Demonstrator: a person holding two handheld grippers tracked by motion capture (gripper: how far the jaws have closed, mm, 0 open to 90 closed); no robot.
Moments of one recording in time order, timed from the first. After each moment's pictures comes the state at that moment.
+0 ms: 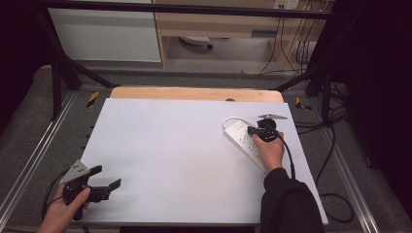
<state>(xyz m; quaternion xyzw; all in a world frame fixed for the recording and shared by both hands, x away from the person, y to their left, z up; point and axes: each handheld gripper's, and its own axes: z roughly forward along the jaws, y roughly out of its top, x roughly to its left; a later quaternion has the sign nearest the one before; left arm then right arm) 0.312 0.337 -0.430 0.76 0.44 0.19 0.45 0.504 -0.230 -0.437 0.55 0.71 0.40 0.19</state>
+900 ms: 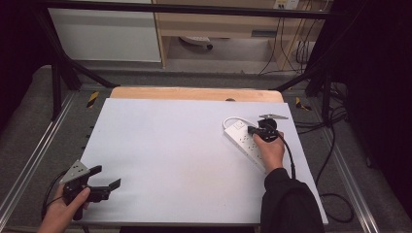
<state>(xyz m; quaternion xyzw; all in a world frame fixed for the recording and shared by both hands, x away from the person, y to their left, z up) 0.312 0.337 -0.430 0.76 0.44 0.19 0.45 0.504 -0.232 -0.437 0.55 0.70 0.41 0.18</state>
